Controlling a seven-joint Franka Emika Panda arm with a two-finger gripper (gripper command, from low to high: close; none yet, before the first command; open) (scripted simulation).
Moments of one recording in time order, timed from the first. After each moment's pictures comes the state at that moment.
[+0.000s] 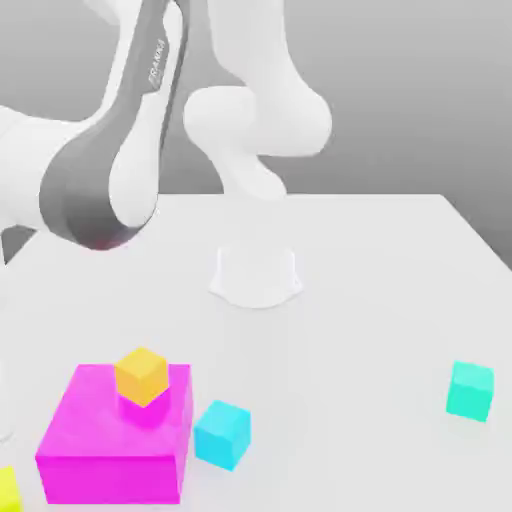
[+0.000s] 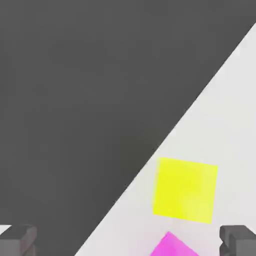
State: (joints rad) arm -0.33 0.39 -0.15 -2.10 0.10 2.53 1.22
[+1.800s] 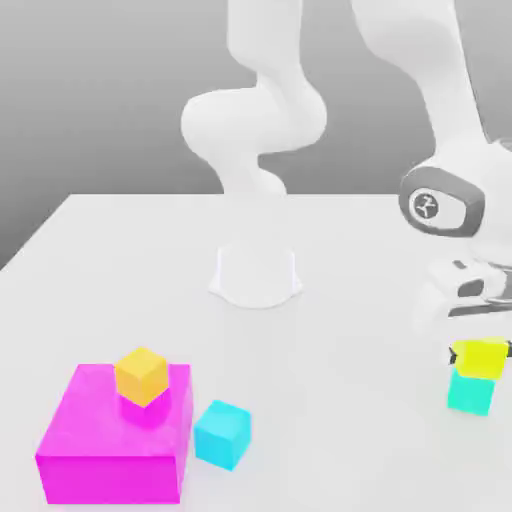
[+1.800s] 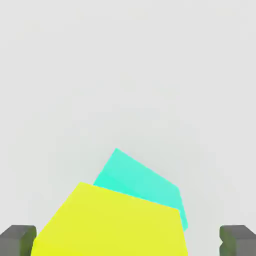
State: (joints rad) arm 0.39 0.12 0.36 -2.59 -0.11 2.70 1.45
